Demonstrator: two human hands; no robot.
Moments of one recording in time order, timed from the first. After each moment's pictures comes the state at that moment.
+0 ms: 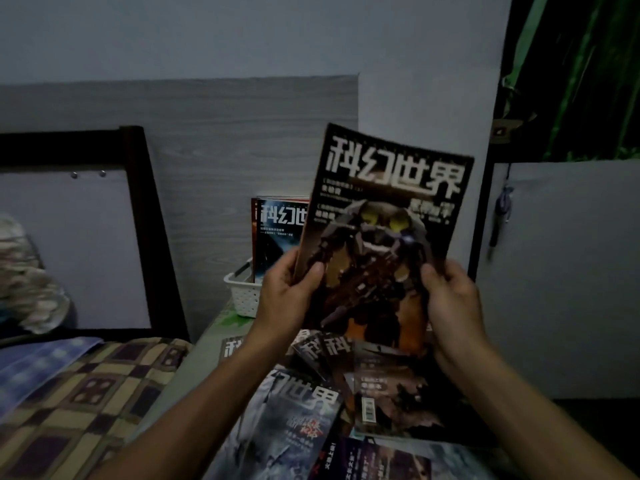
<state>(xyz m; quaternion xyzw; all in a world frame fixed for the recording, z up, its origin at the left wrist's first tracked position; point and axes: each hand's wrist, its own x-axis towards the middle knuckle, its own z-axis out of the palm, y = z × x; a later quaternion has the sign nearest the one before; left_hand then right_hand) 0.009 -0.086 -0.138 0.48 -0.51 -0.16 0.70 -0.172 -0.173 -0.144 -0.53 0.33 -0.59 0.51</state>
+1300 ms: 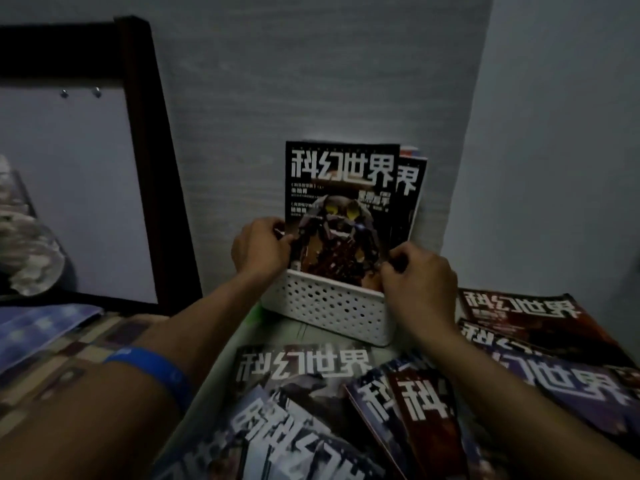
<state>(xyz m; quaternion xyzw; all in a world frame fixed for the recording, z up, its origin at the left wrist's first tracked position) 0.248 -0.233 -0.206 0.82 -0.33 0.12 0.45 0.032 -0.296 -0.215 -0.78 0.39 -0.48 0.10</state>
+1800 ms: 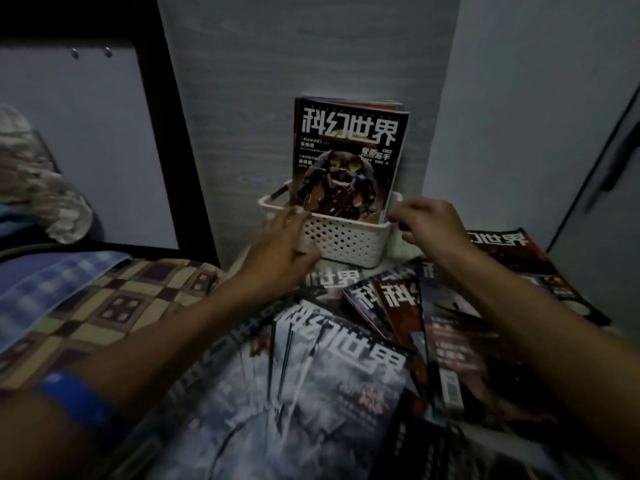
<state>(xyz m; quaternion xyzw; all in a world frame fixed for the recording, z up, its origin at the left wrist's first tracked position) 0.163 -0.121 -0.236 0.73 -0.59 0.03 0.34 -0.038 -0.250 -0.182 -0.73 0.34 -0.38 0.46</state>
